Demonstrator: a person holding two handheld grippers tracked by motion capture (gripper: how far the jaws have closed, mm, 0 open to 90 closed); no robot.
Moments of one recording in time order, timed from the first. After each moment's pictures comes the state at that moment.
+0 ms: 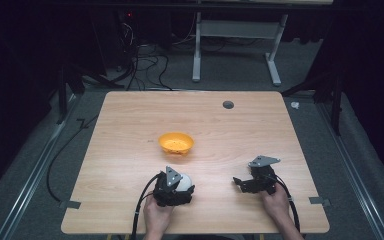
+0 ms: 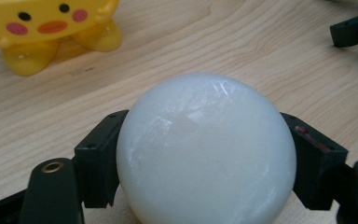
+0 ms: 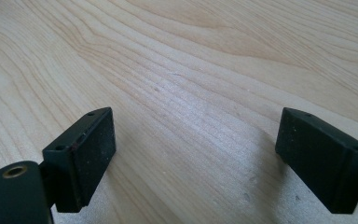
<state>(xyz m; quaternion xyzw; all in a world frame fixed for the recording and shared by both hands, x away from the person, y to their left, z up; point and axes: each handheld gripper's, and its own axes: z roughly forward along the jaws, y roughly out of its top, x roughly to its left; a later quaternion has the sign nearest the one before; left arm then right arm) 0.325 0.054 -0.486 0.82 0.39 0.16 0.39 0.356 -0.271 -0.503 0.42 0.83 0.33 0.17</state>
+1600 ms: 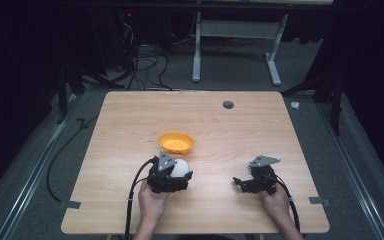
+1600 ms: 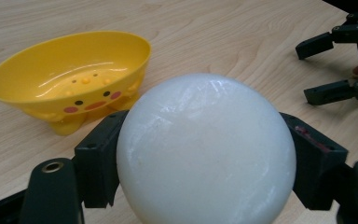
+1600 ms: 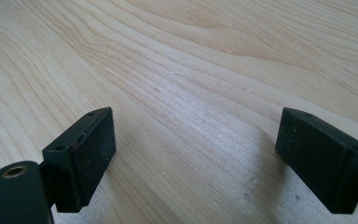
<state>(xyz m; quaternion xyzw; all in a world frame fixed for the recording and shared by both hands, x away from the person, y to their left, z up) 0.347 0.066 -0.438 0.80 0.39 0.15 0.43 0.356 -0.271 -0.503 0.41 0.83 0.33 0.17</state>
